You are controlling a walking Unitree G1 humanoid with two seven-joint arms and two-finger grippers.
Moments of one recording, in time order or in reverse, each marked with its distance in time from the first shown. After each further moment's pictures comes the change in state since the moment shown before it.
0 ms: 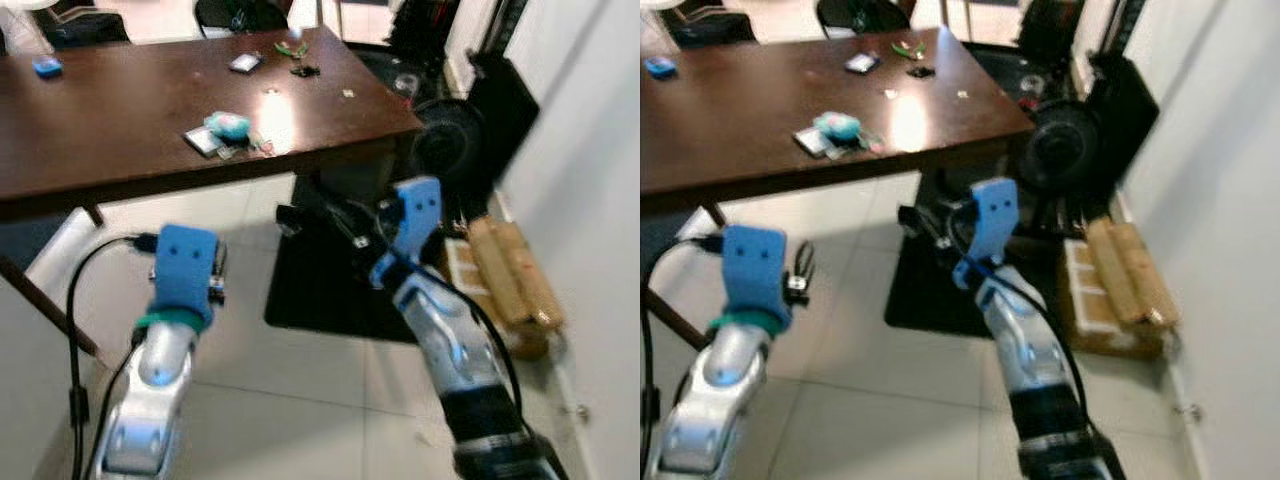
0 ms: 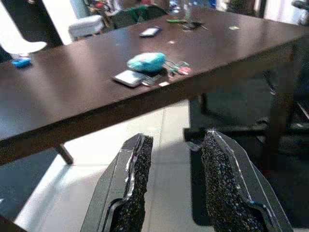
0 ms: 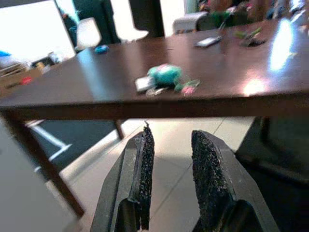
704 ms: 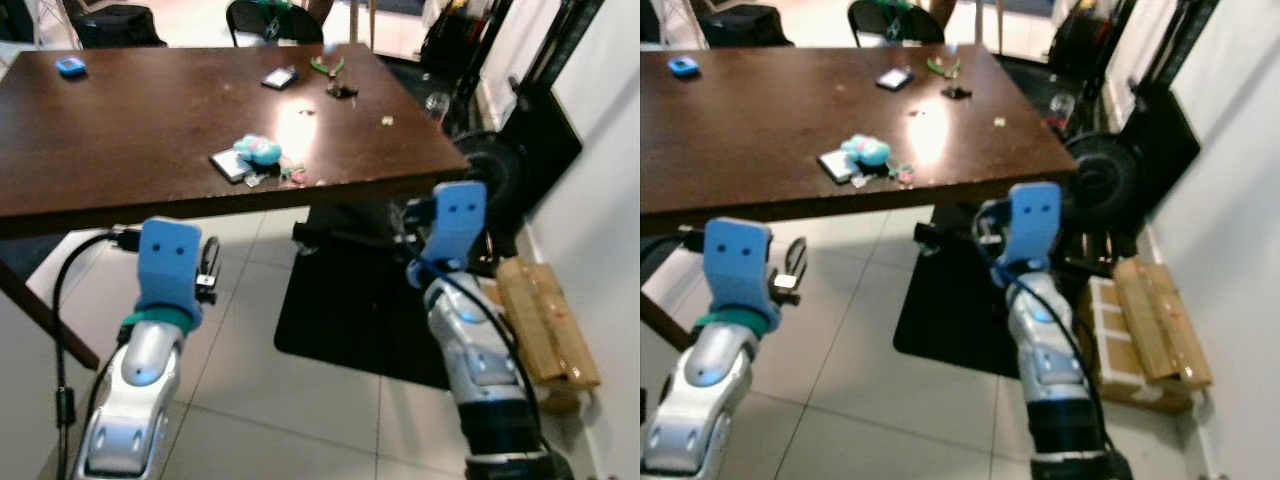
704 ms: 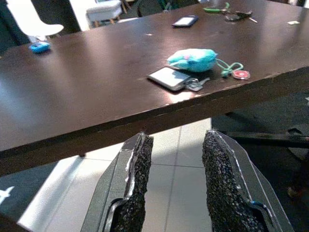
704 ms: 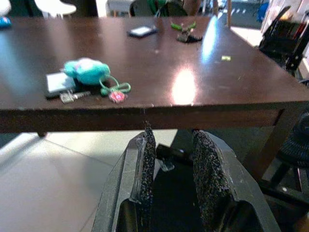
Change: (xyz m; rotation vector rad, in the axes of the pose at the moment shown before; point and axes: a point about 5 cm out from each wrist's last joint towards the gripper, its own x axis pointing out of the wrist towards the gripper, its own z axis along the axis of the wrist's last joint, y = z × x) left arm -0.003 0.014 -0.003 -0.048 0.013 -0.017; right arm -0.019 -0.023 0.002 -0.205 0.062 -0.371
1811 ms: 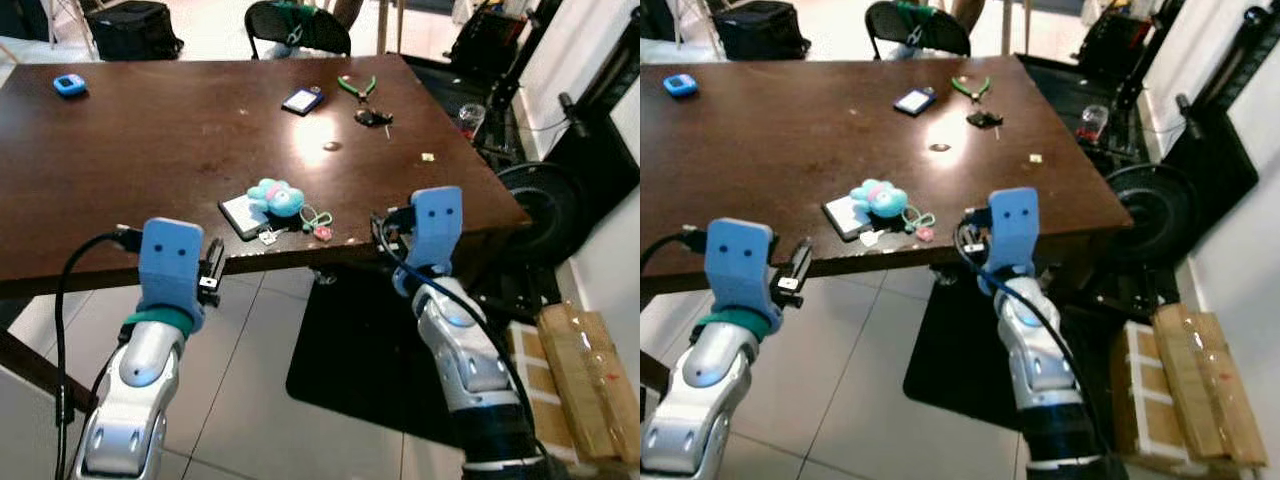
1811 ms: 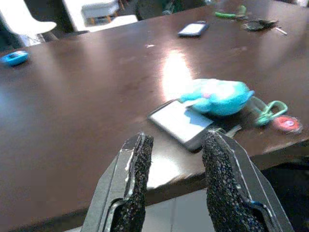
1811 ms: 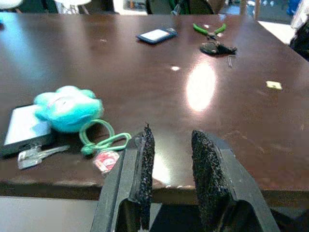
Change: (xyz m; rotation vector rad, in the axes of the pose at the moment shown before) left arm 0.001 -0.006 0.000 -0.020 -0.004 -0.059; right arm 0.000 0.004 -0.003 -0.001 0.037 0.030
